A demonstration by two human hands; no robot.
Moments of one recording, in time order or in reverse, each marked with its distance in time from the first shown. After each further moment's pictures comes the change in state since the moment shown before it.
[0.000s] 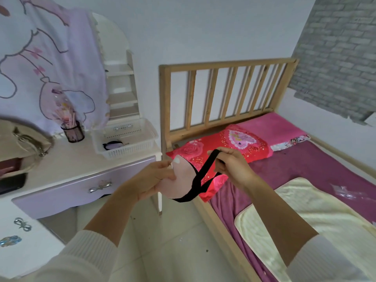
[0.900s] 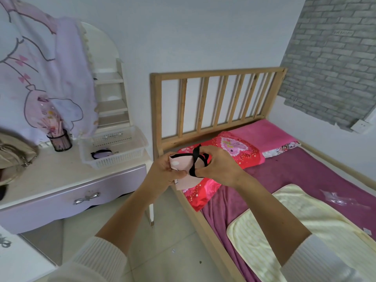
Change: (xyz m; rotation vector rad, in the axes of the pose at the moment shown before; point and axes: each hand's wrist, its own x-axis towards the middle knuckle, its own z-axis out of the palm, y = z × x) left_hand 0.041 0.010 0.050 0.084 0.147 0.358; right_hand 0.008 -0.030 -0.010 -0.791 -0.054 -0.256
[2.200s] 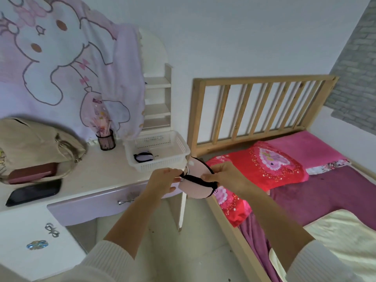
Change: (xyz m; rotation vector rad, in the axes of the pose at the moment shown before) left_hand 0.009 -0.013 -0.158 -0.057 0.417 -0.384; right_hand 0.092 -0.034 0.123 0.416 -0.224 0.237
